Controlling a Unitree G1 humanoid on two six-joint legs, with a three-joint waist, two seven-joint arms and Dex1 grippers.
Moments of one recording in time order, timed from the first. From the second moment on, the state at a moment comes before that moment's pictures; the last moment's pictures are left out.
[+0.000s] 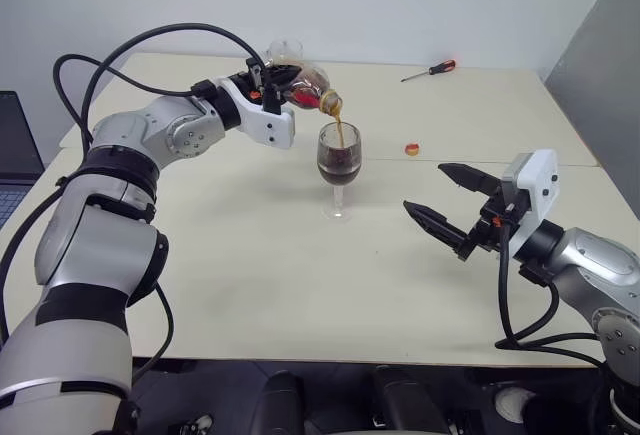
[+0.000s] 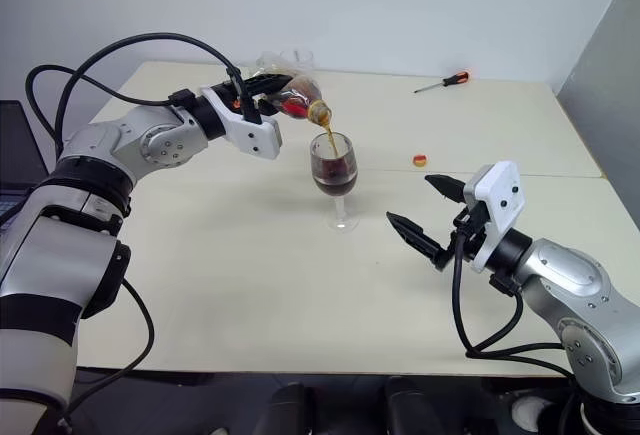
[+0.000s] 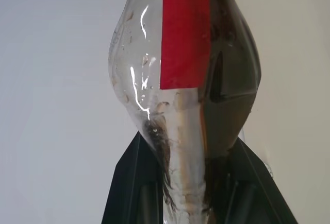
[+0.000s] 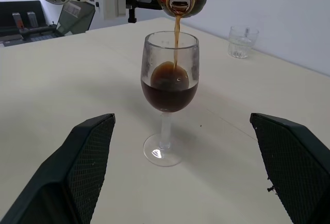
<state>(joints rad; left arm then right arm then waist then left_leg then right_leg) -1.34 0.69 -0.51 1.19 0.81 -0.95 0.08 -0.20 -0.65 -0.17 -0.72 0.73 0.73 0.45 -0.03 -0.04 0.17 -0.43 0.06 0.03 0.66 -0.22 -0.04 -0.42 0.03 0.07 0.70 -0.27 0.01</state>
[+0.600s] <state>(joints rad) -1.28 0.51 -0.19 1.24 0.29 -0.87 -0.39 -0.20 -0.65 -0.17 -0.72 0.73 0.73 0.46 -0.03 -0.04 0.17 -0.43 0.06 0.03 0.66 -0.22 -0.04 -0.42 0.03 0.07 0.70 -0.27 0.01</state>
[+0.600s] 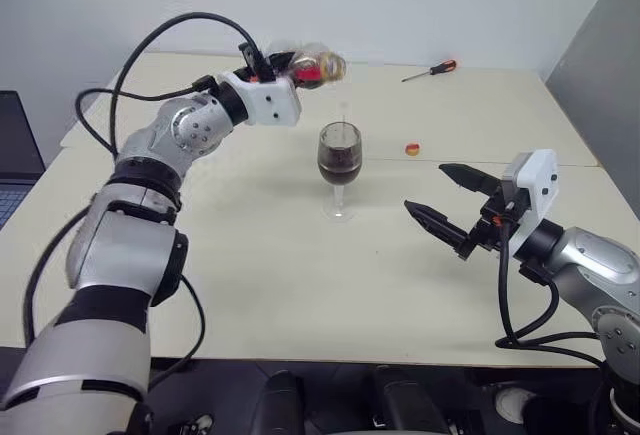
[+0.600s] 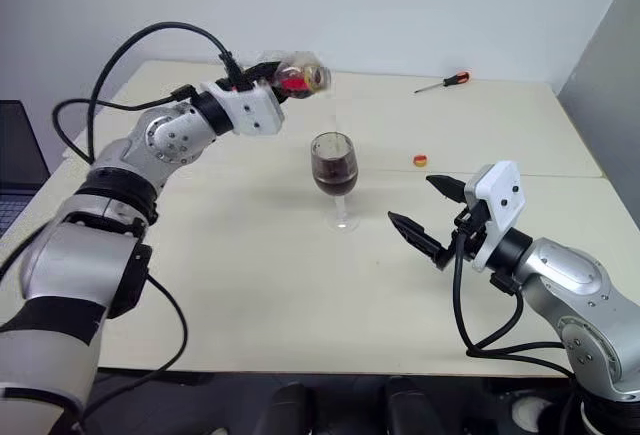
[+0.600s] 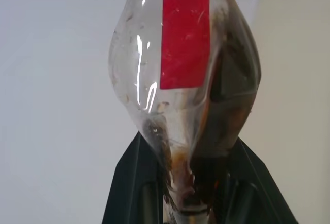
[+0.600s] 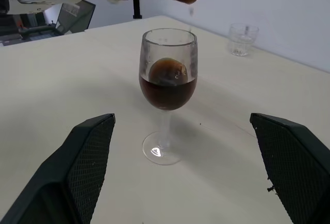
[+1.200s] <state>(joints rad) -0.80 0.39 0.16 0.83 -0.13 -0.24 -0.42 -0.28 -0.67 -0.13 -0.67 0.73 0.73 0.52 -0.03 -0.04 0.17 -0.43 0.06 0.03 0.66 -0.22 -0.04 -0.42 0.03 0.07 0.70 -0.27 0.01</state>
